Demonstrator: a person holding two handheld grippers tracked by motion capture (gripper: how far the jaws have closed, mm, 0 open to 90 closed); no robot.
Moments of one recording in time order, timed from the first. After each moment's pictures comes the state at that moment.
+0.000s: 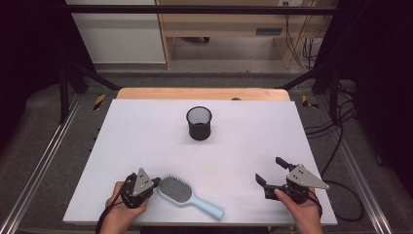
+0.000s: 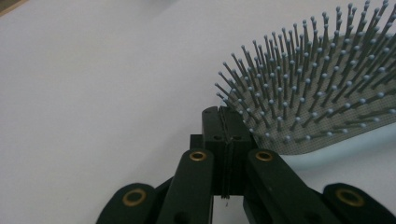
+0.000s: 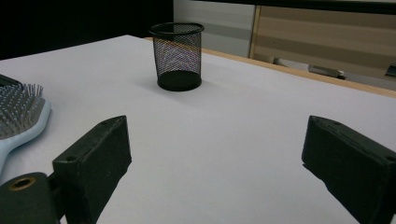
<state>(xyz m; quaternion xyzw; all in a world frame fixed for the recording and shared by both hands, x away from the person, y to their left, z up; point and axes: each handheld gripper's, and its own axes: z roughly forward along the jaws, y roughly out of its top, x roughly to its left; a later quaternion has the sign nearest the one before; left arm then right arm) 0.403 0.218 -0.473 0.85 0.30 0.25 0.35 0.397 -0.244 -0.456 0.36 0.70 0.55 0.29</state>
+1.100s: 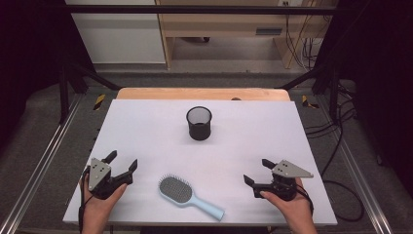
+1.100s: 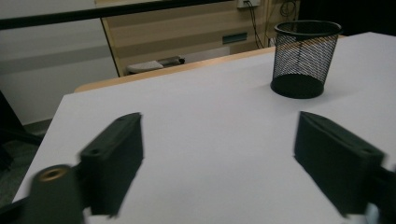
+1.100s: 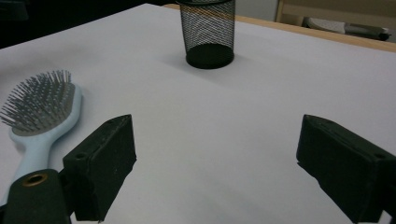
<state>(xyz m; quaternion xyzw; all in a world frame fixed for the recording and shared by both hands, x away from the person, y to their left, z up) 0.412 0.292 -0.450 0.67 0.42 0.37 0.49 0.406 -0.211 -0.442 0.37 0.75 0.51 0.21</state>
